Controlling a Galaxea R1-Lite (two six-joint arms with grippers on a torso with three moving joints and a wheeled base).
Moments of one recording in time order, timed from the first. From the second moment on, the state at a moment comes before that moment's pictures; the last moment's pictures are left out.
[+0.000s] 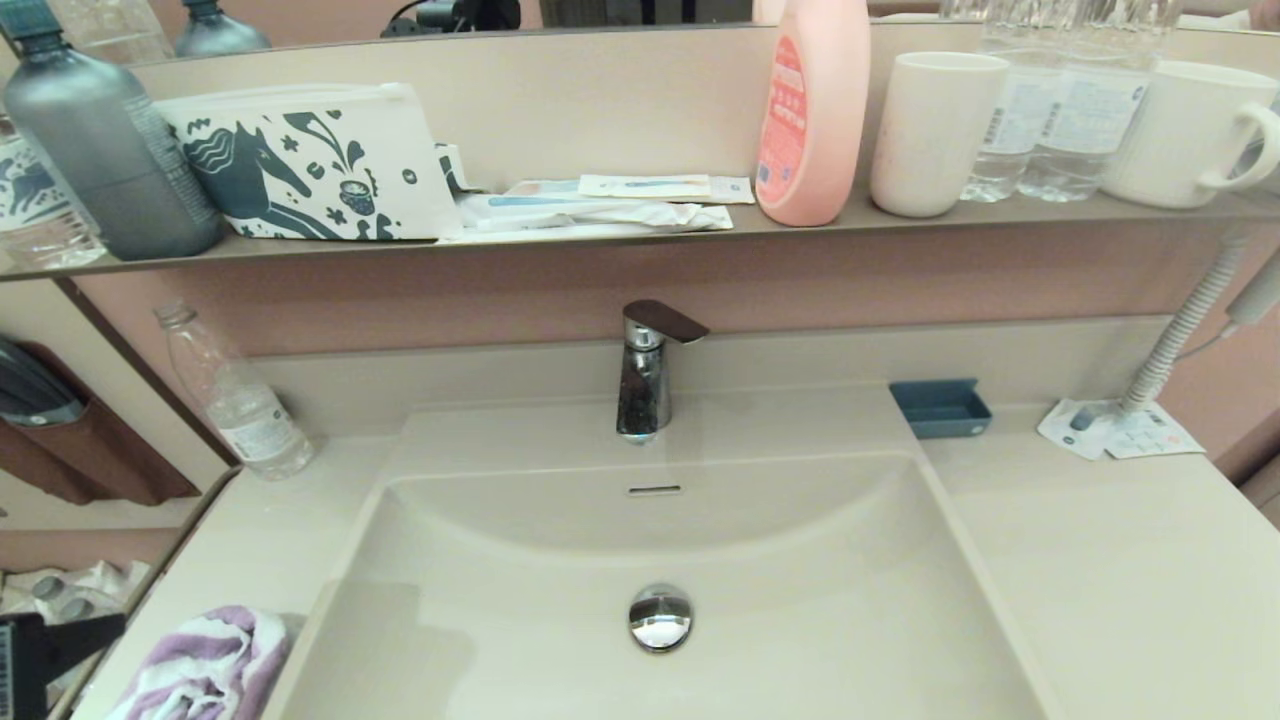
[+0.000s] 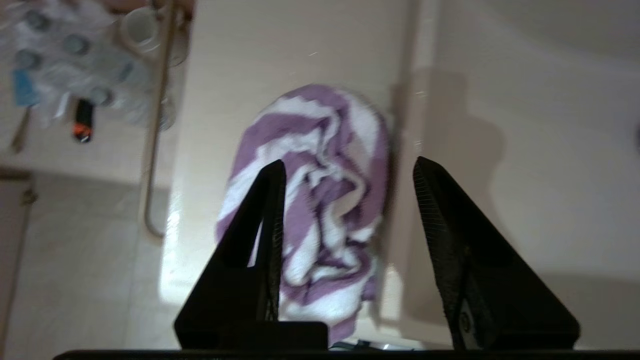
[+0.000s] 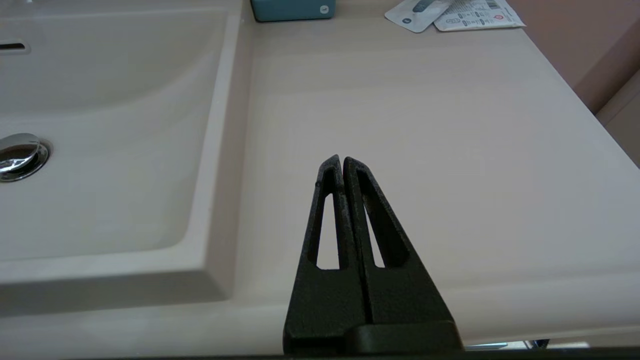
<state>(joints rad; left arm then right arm) 0.24 0.90 -0.70 0.46 0.04 0.09 0.00 0.00 -0.02 0.05 -0.01 0.01</state>
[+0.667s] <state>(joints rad) -0.08 0.66 -0.51 0.27 -0.21 -0.09 0.00 0.00 -0.02 0.05 -0.01 0.01</state>
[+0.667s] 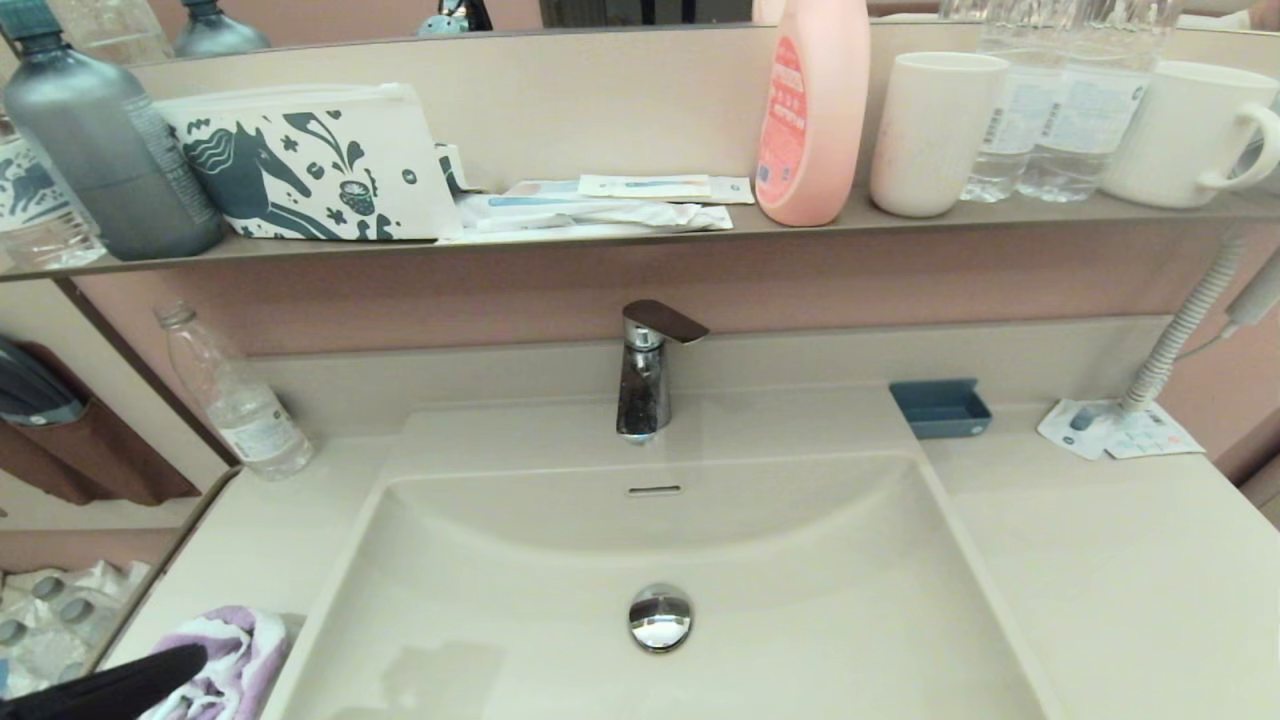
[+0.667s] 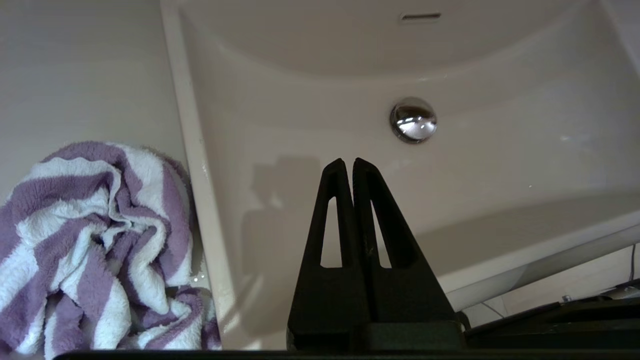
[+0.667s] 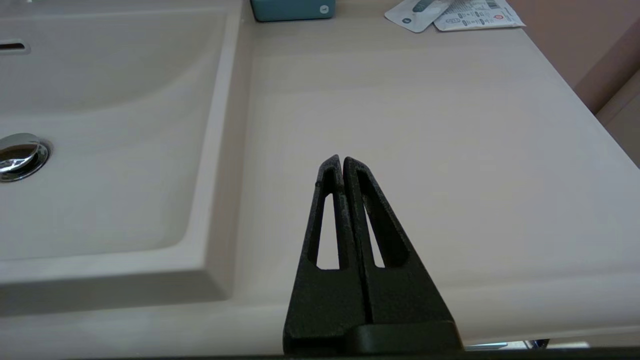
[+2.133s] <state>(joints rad) 0.00 0.02 -0.24 0.33 -0.08 -0.03 0.00 0.00 -0.02 0.05 -0.01 0.01</state>
